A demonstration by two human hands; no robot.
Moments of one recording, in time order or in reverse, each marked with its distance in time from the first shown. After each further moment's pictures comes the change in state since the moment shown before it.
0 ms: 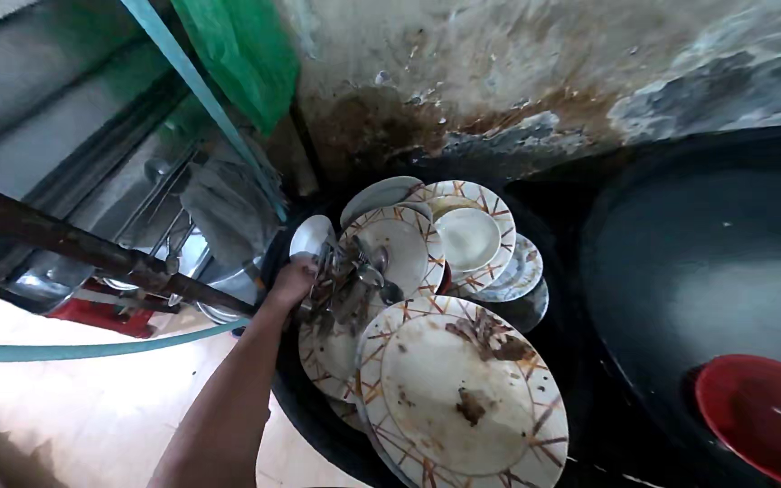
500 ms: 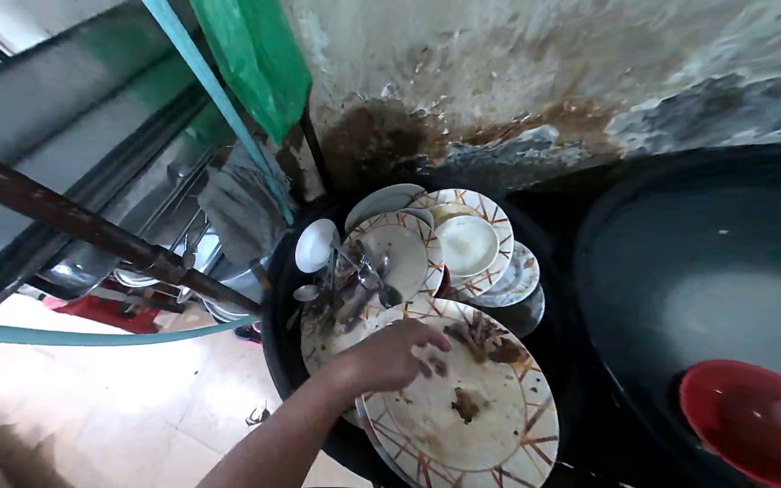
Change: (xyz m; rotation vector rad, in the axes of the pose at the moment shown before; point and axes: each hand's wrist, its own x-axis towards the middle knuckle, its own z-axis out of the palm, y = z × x) left_hand -0.142 0.123 0.043 0.028 -0.626 0.418; right_hand 0.004 -0.004 -0.003 0.158 -0.076 -0.022
